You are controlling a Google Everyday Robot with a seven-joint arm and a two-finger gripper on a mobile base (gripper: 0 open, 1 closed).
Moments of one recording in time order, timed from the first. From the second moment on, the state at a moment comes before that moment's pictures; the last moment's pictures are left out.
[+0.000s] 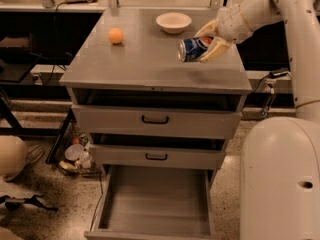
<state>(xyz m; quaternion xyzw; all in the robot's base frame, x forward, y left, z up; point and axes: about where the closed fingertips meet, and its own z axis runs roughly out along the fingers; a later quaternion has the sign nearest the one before) 0.733 -0.145 0.893 -0.74 0.55 0.11 0.38</state>
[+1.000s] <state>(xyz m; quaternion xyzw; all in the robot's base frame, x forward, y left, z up) 0.741 -0.136 0.872 -0.73 0.56 0.13 0.38</state>
